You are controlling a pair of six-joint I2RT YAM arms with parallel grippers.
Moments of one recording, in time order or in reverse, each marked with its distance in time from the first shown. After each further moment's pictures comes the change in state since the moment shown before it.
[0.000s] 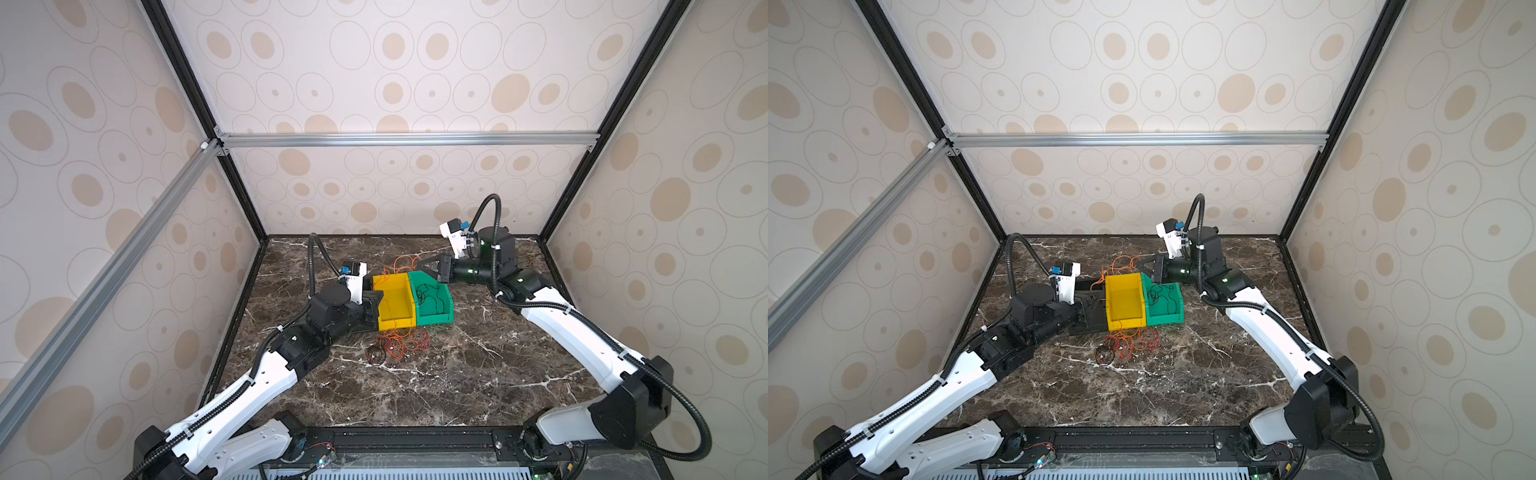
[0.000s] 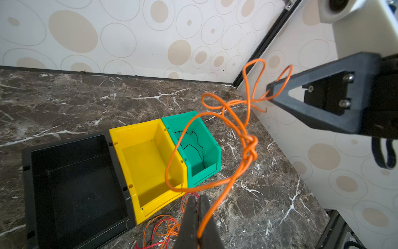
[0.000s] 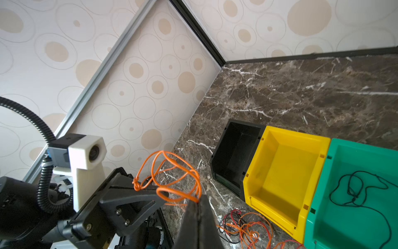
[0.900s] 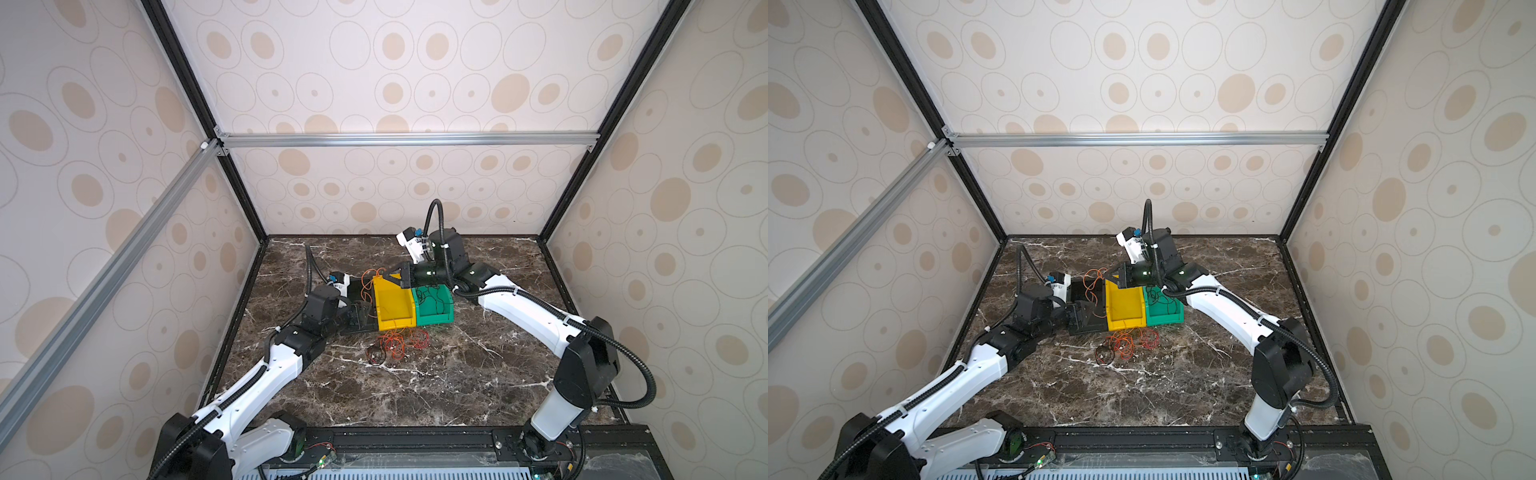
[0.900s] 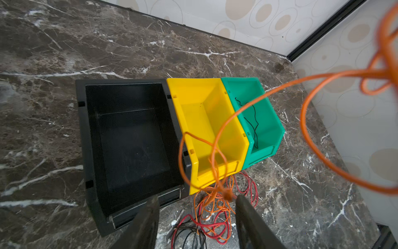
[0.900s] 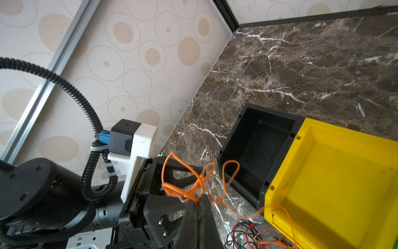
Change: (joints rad) left arm 0.213 0.041 -0.137 -0.014 0.129 0.005; right arm 0.159 0.247 0.181 -0.007 0.048 -0.025
